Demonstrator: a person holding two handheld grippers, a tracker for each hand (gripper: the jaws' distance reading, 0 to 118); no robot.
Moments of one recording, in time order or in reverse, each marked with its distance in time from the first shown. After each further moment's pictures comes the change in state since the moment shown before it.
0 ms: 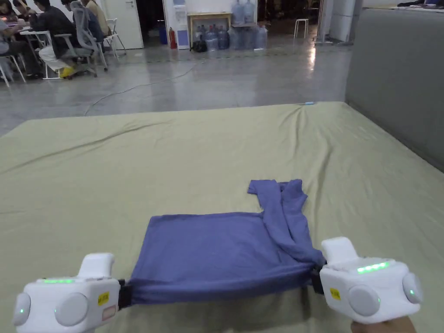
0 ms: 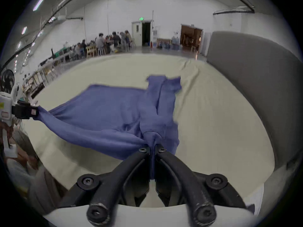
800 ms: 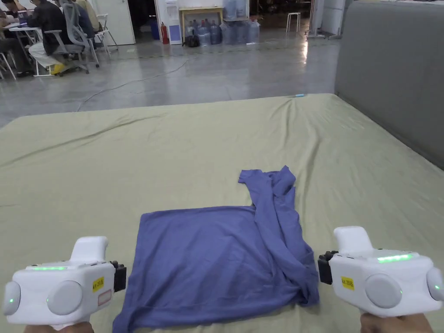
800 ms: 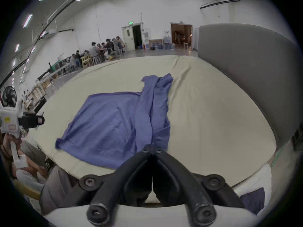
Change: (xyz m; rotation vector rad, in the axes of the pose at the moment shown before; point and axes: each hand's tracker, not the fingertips) left arm 0.019 0.016 0.030 0.115 0.023 -0.023; right arm 0.019 -0.004 0.061 0.035 0.024 -0.108
